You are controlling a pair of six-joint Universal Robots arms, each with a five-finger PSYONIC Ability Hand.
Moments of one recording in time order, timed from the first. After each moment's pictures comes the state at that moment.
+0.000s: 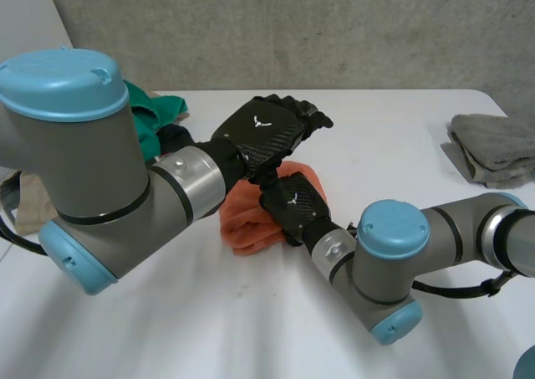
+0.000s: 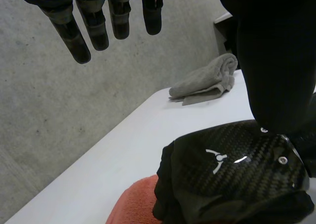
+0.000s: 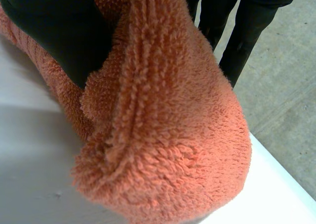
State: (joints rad) left arm 4.09 -1.99 -1.23 3.08 -1.23 3.38; right arm 2.21 -0.78 1.43 -0.52 1.35 2.68; left_hand 0.20 0.20 0.21 0.20 0.05; right_hand 1.01 1.14 1.15 1.18 0.91
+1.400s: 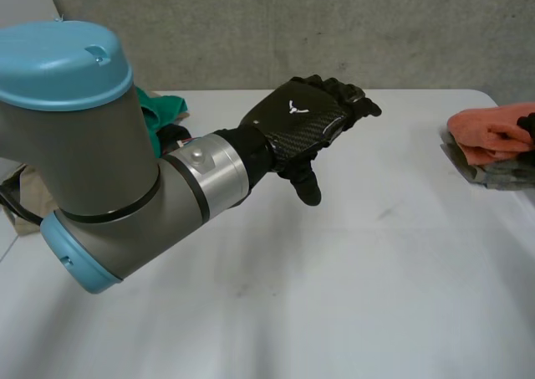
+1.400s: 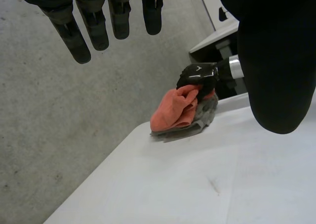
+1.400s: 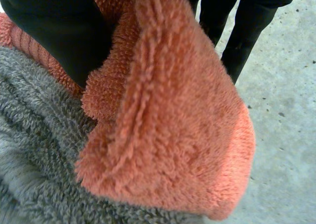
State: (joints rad) left arm 4.02 -1.97 -1.15 3.07 -1.15 3.38; right arm 1.20 -0.54 1.02 -0.71 0.78 2.93; left_hand 0.20 0.20 0.21 0.20 0.05; right_hand 1.01 1.14 1.16 1.19 0.92
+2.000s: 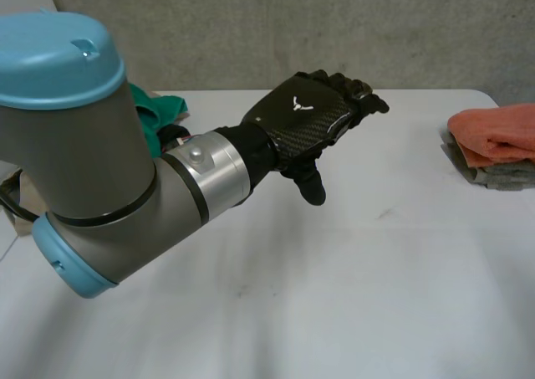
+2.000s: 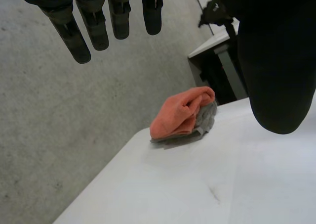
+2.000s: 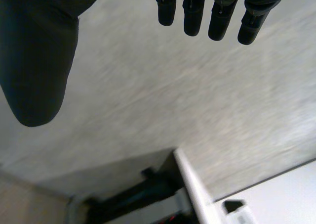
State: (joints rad) left arm 4.01 -1.95 -1.16 3.07 -1.14 3.38; right arm 1.09 -0.99 1.12 -0.32 1.50 2.38; left_hand 0.20 0.20 0.21 0.20 0.05; right_hand 0.23 0.21 0.21 0.20 0.05
